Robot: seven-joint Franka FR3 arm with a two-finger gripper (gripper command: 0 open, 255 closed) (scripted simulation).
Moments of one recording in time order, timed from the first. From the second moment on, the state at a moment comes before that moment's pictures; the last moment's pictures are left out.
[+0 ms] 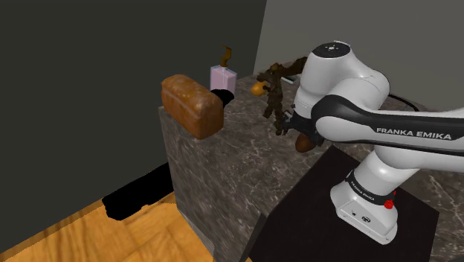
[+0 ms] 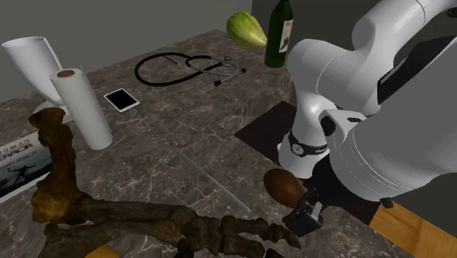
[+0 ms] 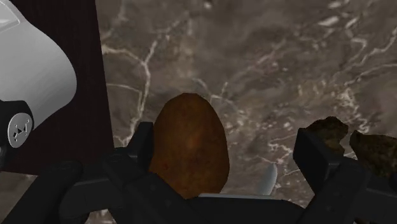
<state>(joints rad) -0.21 -1.05 0.92 -2.93 0.54 2.00 1.51</state>
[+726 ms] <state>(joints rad) -0.21 -1.04 0.92 -3.00 0.53 1.98 1.51</state>
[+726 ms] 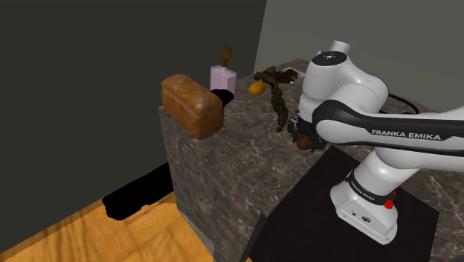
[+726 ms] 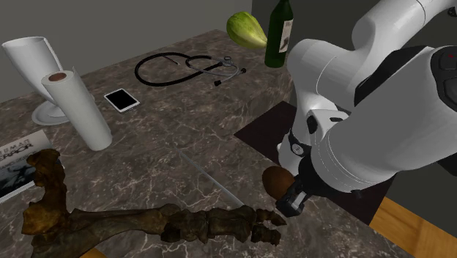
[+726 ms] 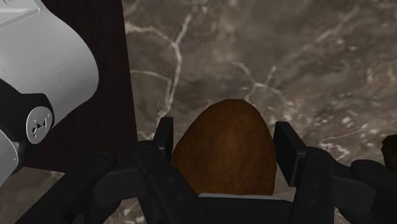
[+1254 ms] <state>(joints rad) -0.21 -1.06 0.90 -2.99 0.52 1.96 1.51</state>
